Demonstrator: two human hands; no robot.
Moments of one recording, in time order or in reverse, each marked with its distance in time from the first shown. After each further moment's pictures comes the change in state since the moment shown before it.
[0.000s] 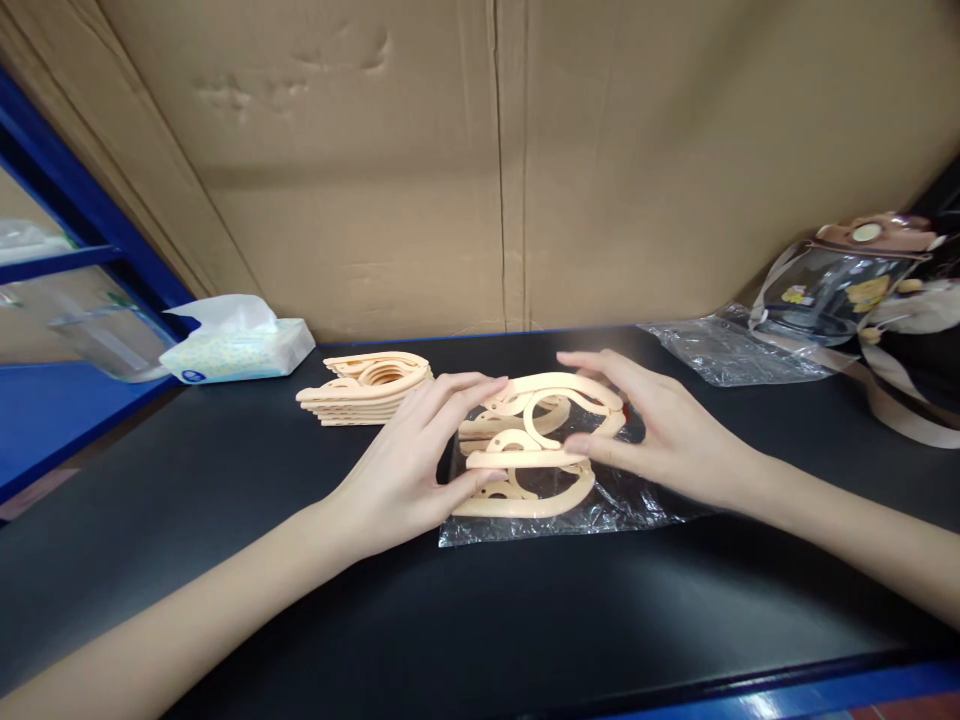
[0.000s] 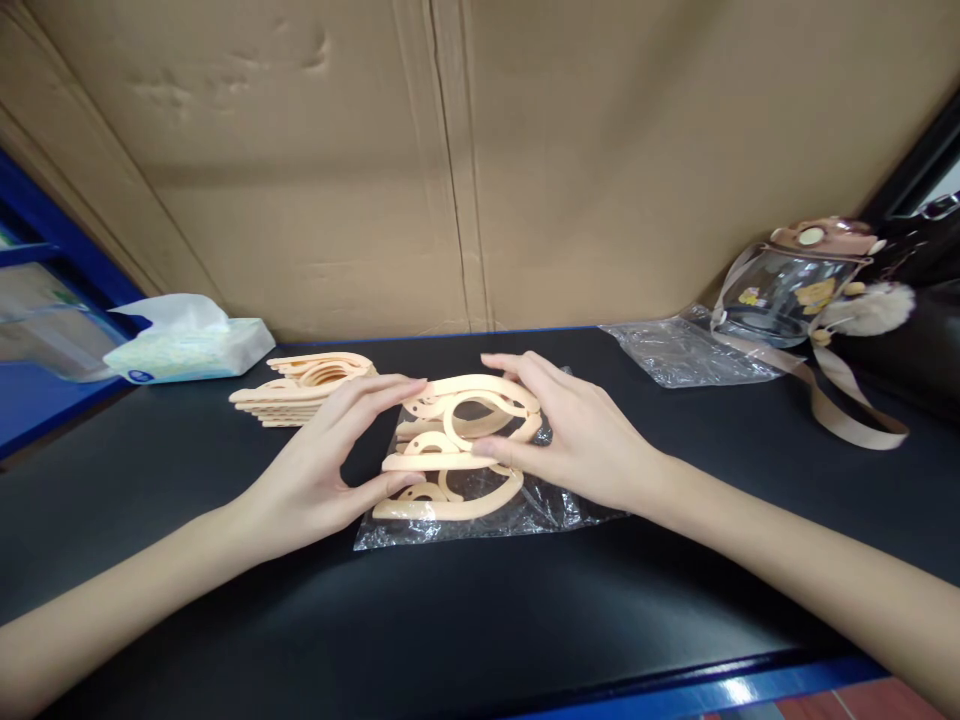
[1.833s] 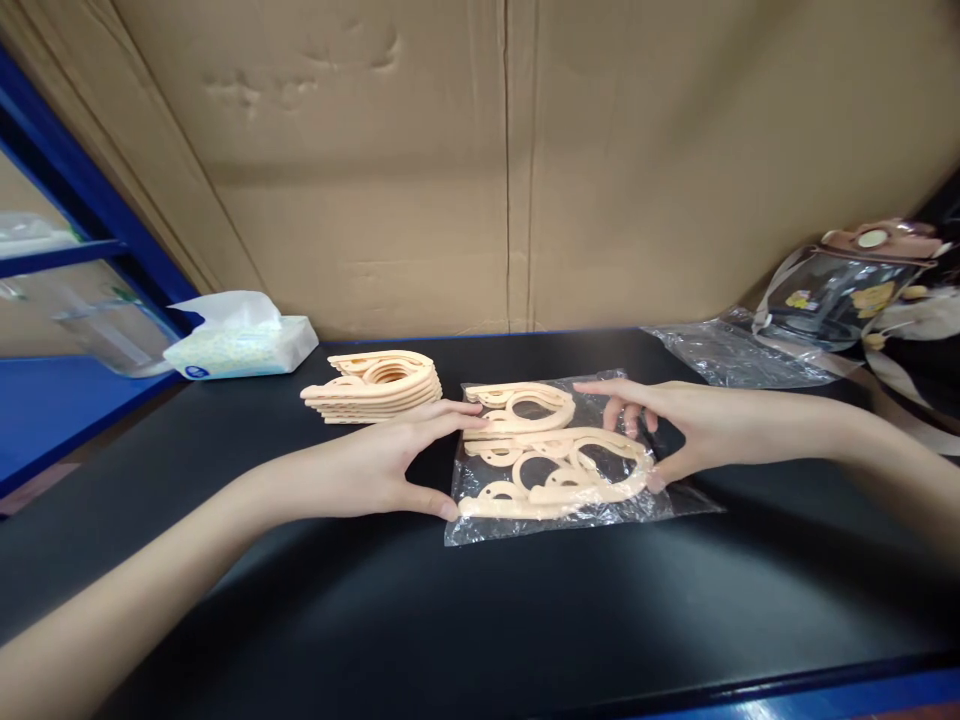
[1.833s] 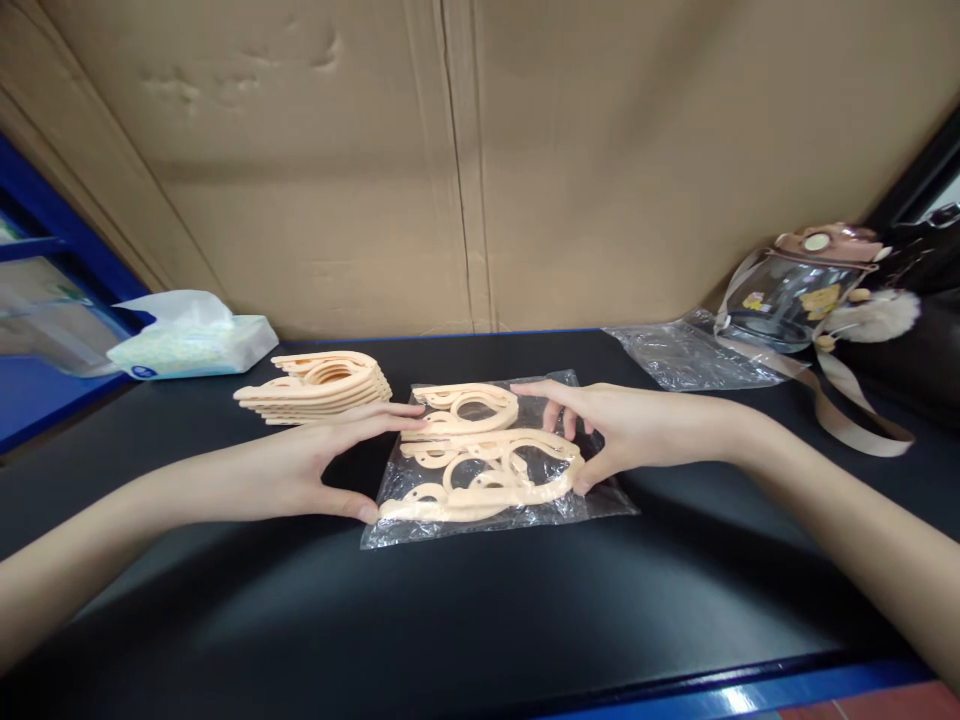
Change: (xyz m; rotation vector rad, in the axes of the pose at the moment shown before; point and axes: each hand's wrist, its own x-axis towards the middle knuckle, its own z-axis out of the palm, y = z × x) left_hand -0.002 -0.028 -0.032 -0.142 -0.539 -0.155; right_hand 0.004 0.033 -0.038 0.022 -0.558 0.043
